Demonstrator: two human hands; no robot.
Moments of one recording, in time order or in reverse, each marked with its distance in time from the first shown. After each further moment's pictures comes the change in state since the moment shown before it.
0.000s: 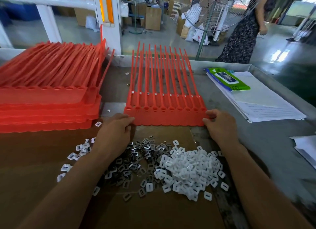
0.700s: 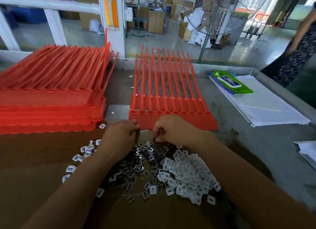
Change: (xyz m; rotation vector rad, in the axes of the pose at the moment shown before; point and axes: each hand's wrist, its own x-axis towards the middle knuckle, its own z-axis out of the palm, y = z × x) left_hand 0.002 0.004 -0.002 -0.055 -0.078 0.014; right_hand -0.016 -0.102 0.016 -0.060 -0.715 -0.635
